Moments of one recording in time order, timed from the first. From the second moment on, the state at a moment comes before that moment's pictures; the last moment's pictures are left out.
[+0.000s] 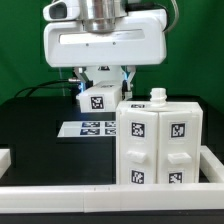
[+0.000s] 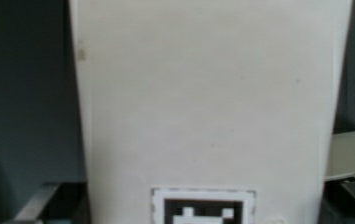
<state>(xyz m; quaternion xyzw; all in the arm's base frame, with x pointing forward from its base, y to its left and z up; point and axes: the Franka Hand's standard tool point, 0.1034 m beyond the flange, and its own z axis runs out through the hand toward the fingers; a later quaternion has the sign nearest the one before) 0.514 -0.017 0.138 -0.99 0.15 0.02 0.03</state>
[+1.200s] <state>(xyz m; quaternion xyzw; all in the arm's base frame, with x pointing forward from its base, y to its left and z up) 0.599 0.039 0.183 -0.99 0.14 0.01 0.03</state>
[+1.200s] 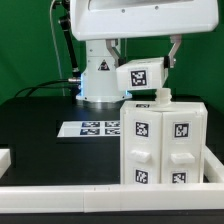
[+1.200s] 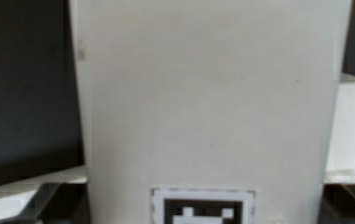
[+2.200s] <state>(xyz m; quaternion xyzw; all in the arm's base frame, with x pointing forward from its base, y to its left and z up) 0.607 0.063 0.165 -0.99 0.13 -0.01 0.03</state>
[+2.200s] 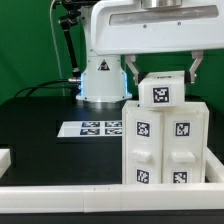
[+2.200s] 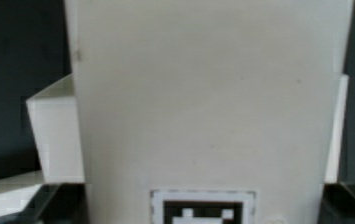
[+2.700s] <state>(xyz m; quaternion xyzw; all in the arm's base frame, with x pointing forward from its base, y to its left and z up) 0.612 0.061 0.165 -0.99 0.13 -0.04 0.03</state>
